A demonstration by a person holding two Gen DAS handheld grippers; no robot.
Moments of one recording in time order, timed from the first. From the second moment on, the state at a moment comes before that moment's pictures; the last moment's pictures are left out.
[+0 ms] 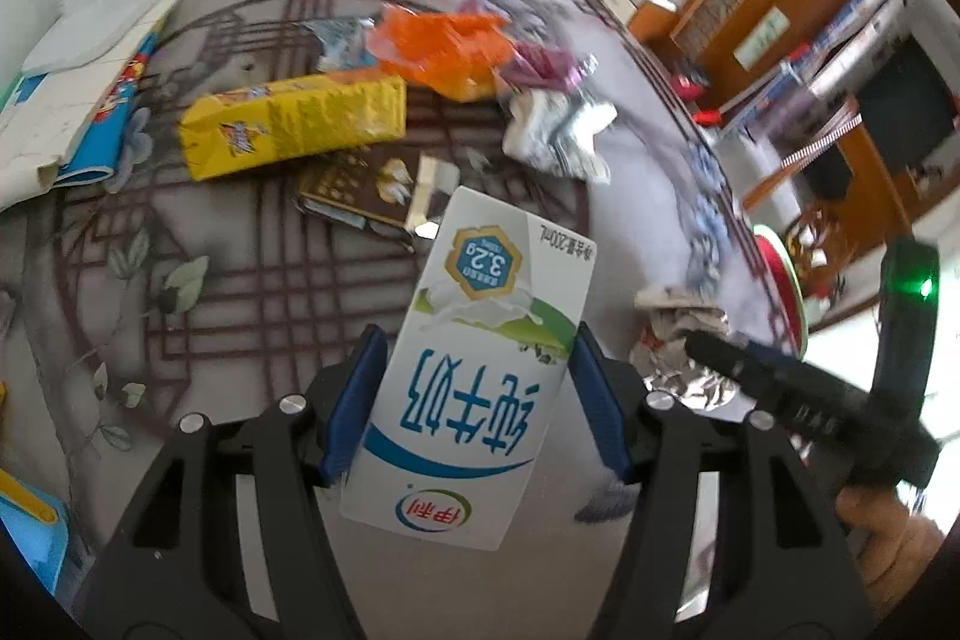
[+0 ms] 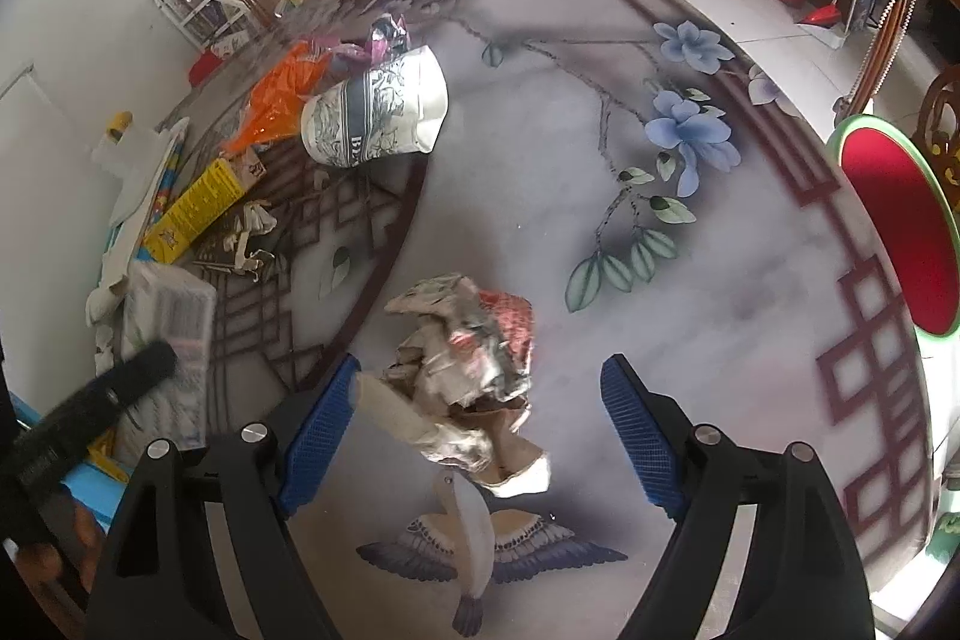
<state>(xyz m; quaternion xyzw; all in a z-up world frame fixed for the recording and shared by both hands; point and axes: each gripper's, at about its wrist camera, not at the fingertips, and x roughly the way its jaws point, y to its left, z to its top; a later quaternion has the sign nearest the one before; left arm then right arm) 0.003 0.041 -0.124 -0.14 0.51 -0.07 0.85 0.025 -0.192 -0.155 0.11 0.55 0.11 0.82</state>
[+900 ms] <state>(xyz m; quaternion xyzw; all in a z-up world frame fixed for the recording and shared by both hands) 0.038 -0.027 -0.069 -0.14 0.45 -0.09 0.87 0.037 -0.261 -0.110 0.13 0.51 0.13 0.84</state>
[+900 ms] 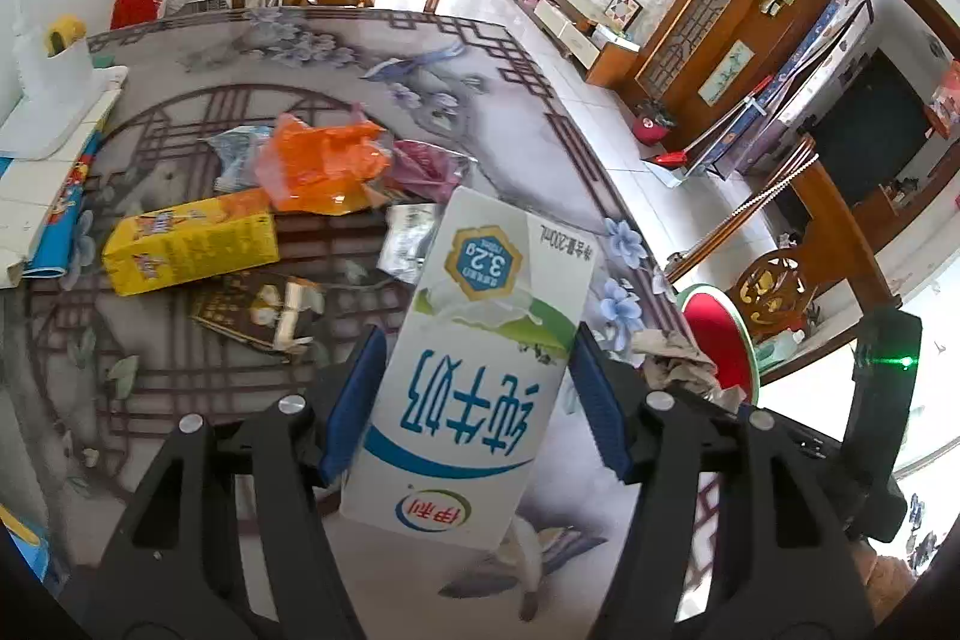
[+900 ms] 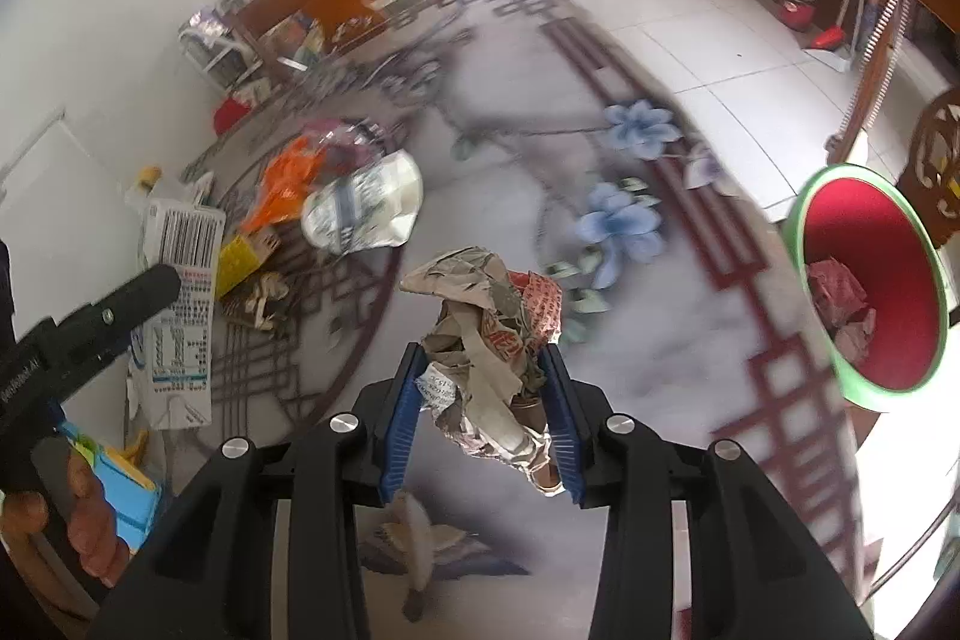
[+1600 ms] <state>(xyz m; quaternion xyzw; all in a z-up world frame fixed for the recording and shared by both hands) 0.108 -0.251 -0.072 -0.08 0.47 -0.23 0.85 0.043 -0.464 -0.100 0.21 0.47 0.01 0.86</state>
